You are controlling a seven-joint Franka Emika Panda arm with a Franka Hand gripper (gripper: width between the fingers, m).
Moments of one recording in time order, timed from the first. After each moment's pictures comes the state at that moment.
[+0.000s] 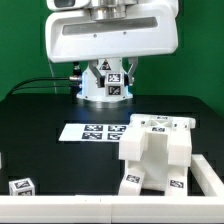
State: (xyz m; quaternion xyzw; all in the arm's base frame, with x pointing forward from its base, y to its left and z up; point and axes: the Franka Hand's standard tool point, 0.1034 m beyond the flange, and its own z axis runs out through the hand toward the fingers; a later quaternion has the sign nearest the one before) arm 0.552 -0.015 0.160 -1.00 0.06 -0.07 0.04
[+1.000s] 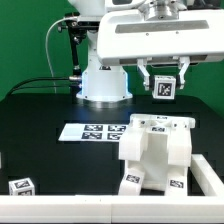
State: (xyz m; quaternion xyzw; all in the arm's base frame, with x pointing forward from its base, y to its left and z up) arm 0.580 0.069 0.159 -0.96 0.05 -0.29 0.02
